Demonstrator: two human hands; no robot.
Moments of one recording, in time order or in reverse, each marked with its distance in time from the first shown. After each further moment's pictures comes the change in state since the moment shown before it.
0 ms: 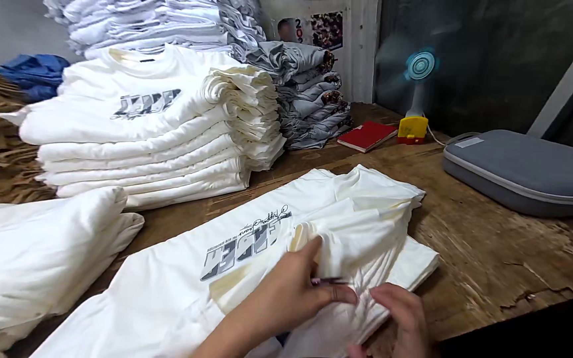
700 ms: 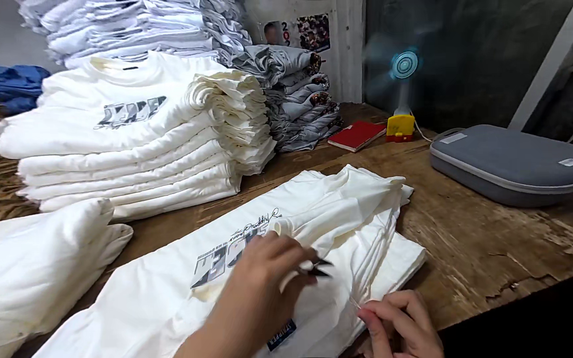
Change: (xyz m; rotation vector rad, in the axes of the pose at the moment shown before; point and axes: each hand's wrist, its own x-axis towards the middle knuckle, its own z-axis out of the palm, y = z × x) left_hand -0.011 -0.013 -0.008 0.503 0.436 0.458; right_hand -0.002 0.005 -0.013 -0.037 0.158 0.135
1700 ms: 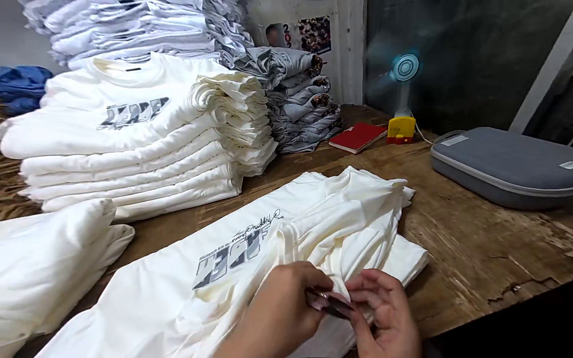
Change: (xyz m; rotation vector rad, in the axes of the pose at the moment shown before) left_hand -0.006 0.015 0.026 -0.289 -0.174 -0.150; right_hand 0.012 -0.015 0.025 0.407 -0.105 0.165
